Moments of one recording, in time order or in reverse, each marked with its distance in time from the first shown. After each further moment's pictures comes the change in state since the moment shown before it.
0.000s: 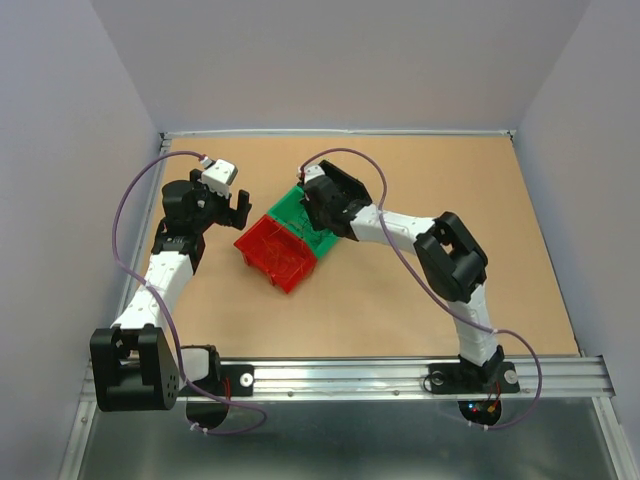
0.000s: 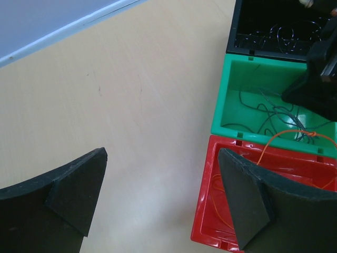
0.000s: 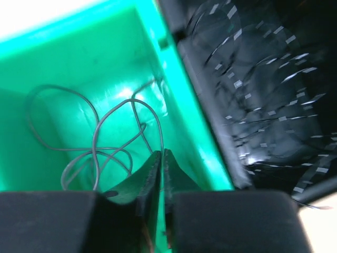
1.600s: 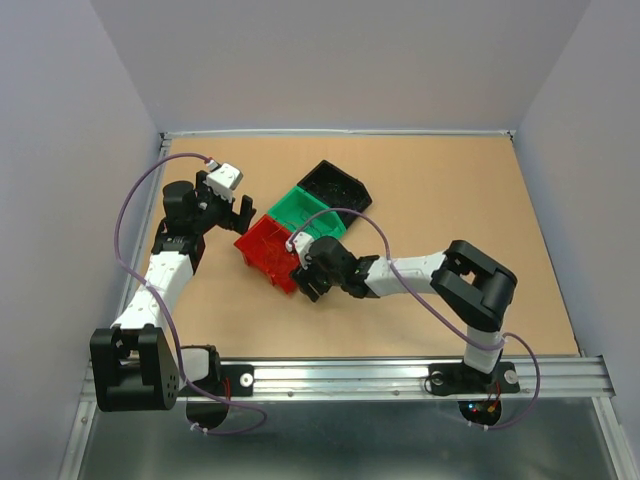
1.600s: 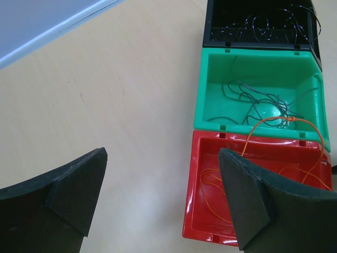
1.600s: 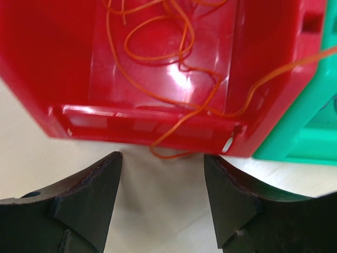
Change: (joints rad) left arm 0.000 0.000 0.000 -0.031 0.091 0.050; right arm 0.212 -0.282 -0.555 0.275 -0.252 -0.147
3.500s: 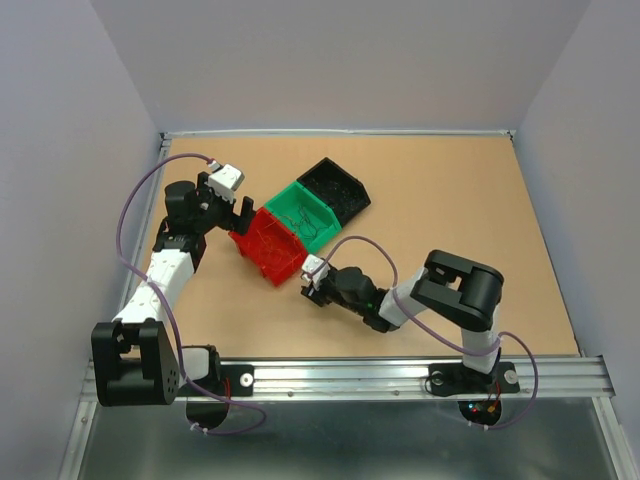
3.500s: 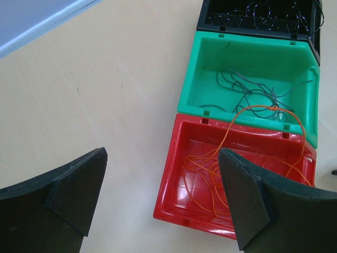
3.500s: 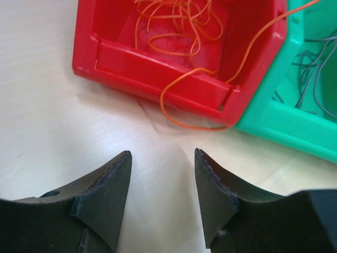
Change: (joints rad) left arm 0.000 0.026 0.000 -0.006 -0.006 0.017; right arm 0.062 0.055 -0.356 0.820 0.098 -0.245
